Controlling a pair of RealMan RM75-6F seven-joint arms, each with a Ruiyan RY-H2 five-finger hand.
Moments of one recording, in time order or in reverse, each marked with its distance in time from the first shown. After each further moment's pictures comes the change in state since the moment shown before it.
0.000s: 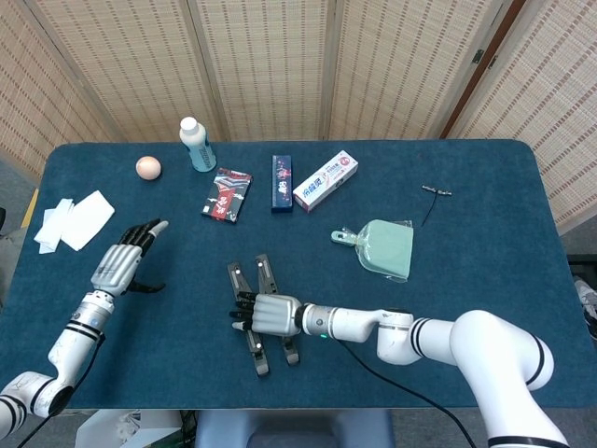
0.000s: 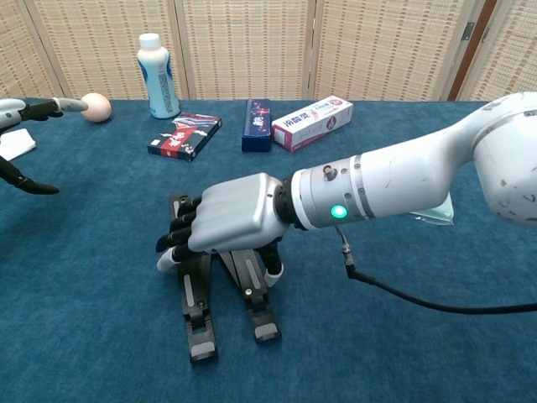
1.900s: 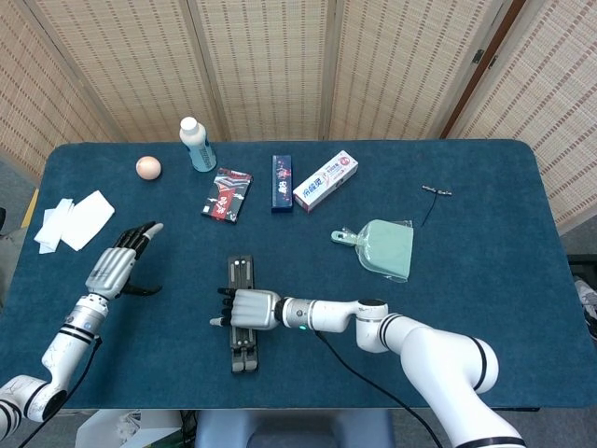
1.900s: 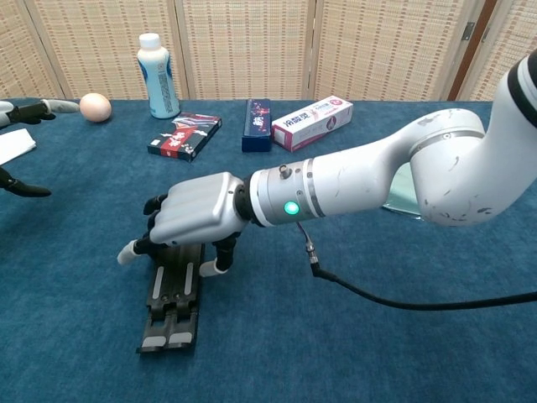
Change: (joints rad) left arm 0.025 -0.004 0.007 0.039 0.044 0.016 -0.088; right arm 0.098 -0.202 -0.102 0.353 -0.027 0.175 0.312
